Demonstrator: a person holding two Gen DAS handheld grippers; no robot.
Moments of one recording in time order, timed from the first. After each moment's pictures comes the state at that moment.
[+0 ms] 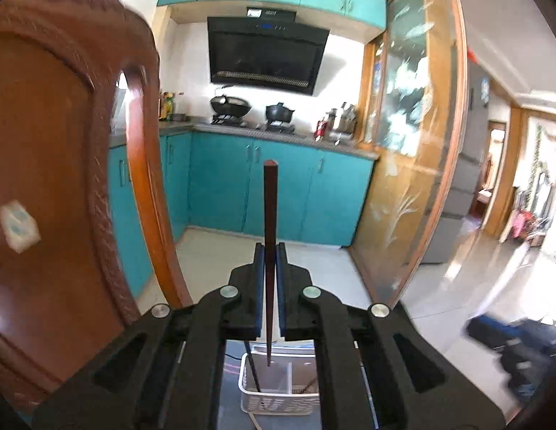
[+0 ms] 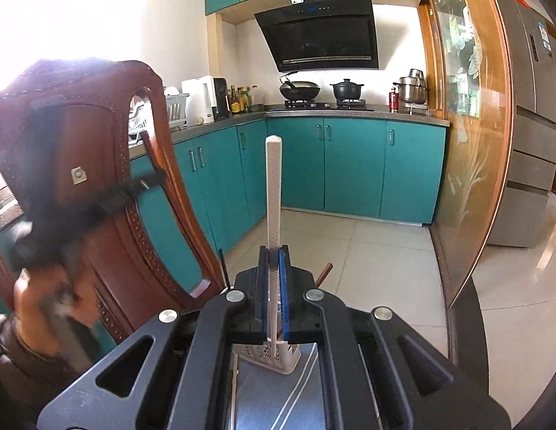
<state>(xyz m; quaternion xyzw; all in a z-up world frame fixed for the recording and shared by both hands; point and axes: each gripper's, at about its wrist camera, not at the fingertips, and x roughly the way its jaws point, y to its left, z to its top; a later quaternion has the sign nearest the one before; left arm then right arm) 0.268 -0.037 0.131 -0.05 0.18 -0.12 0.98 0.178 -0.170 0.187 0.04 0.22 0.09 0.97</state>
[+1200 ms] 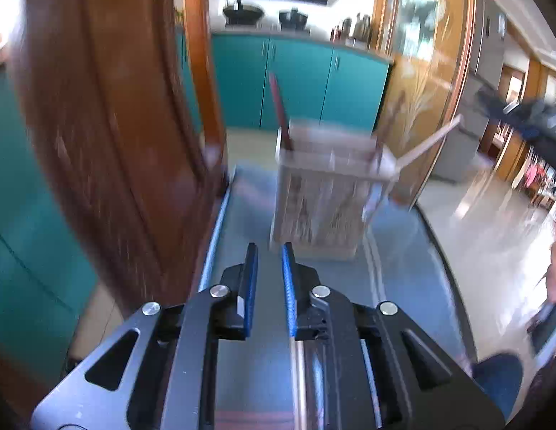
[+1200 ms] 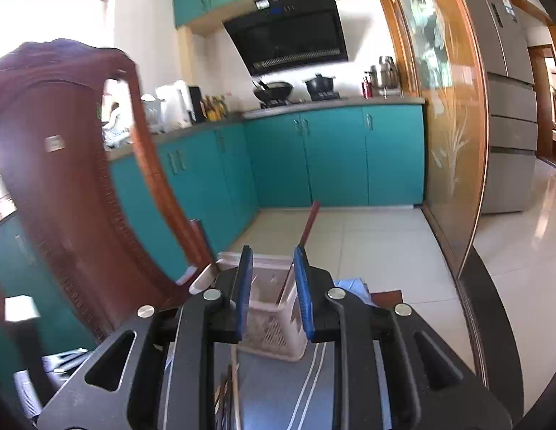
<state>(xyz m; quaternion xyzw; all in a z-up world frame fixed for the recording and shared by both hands) 0.165 -0.004 -0.071 -0.02 0.35 -0.10 0.93 0.133 -0.156 0.079 0.10 0.20 0.07 0.97</state>
